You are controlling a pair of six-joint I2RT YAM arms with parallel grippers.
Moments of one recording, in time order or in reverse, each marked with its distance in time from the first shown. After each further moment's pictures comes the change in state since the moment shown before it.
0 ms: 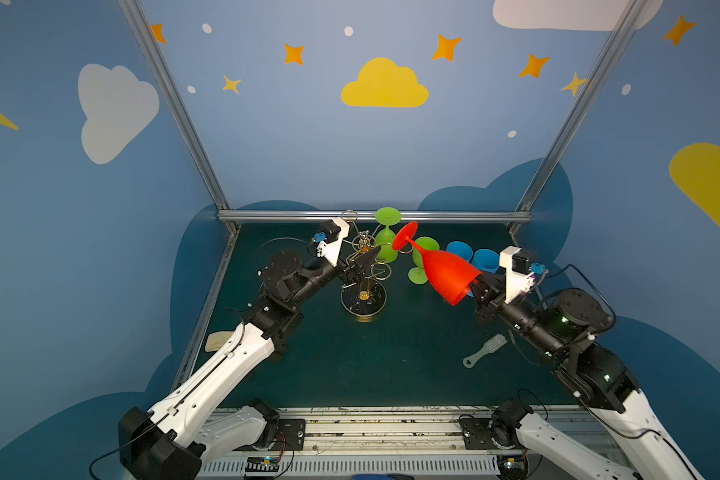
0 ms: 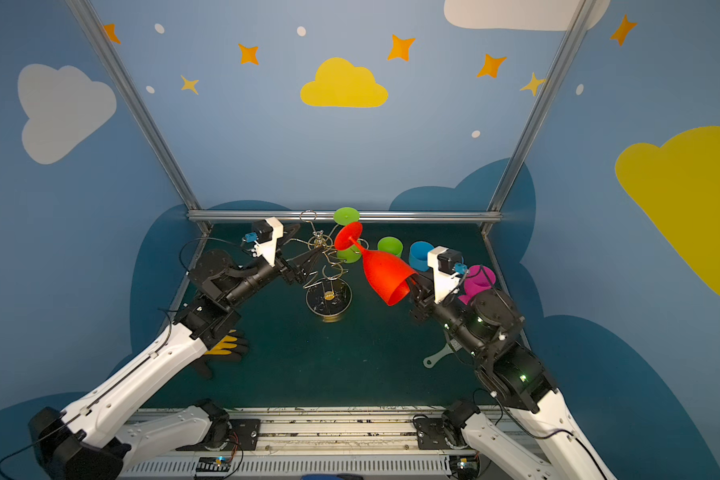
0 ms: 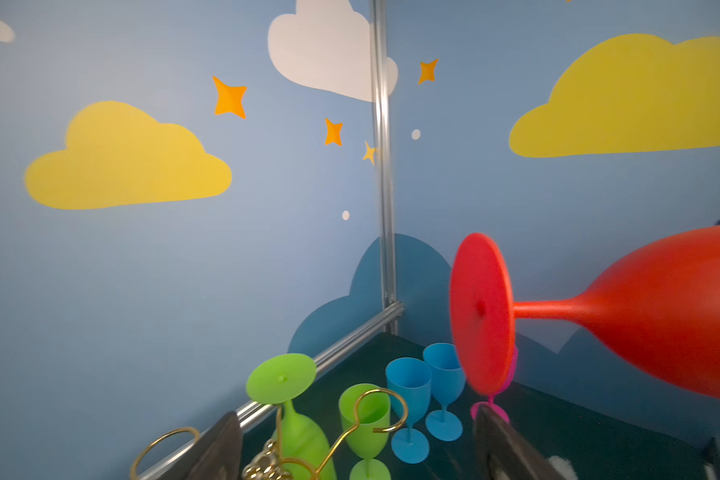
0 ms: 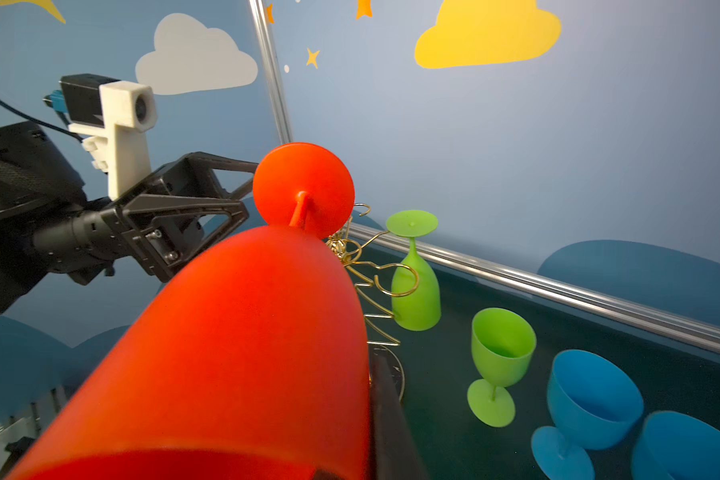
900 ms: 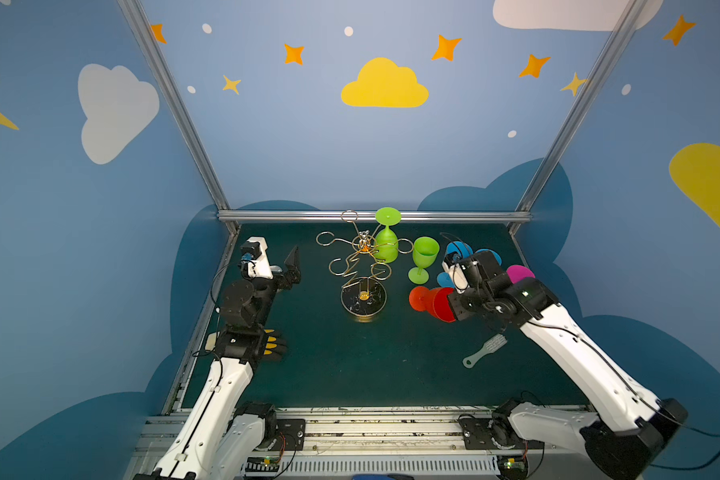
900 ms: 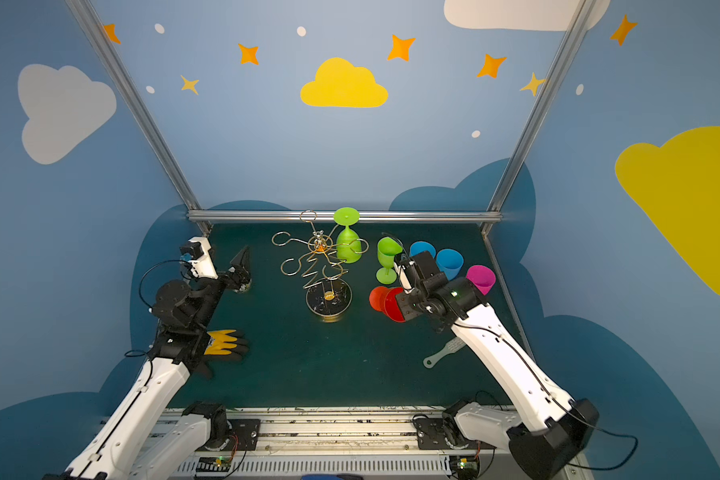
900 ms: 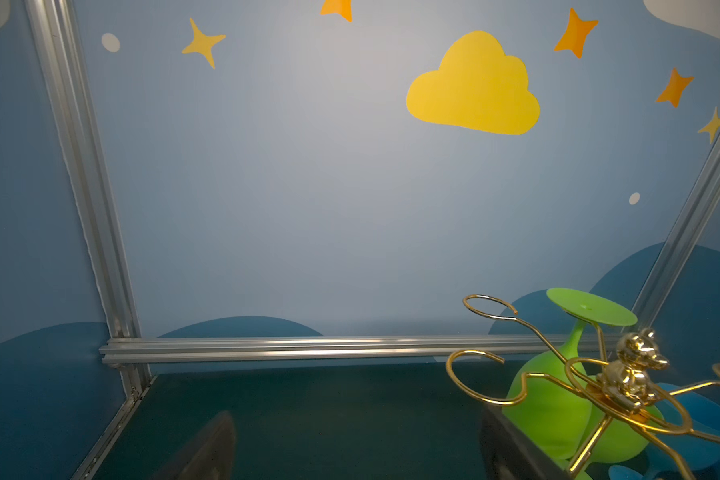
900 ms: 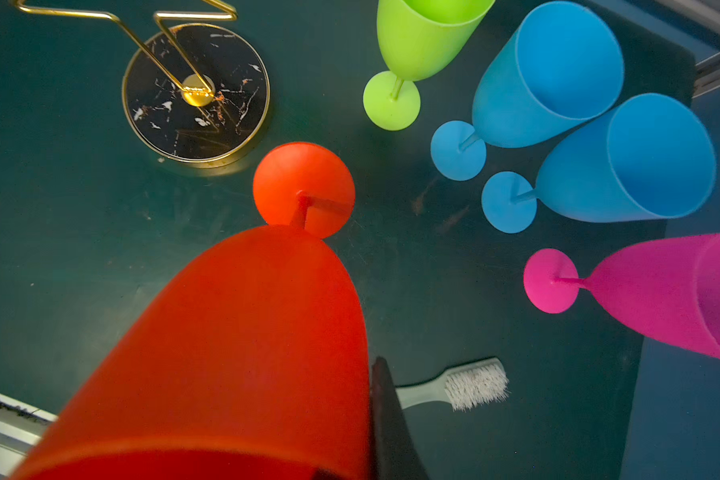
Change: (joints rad) left arm 0.447 -0.234 -0.360 0.068 -0.201 -0.168; right arm -0.093 0.593 0.212 -0.615 0.156 -0.051
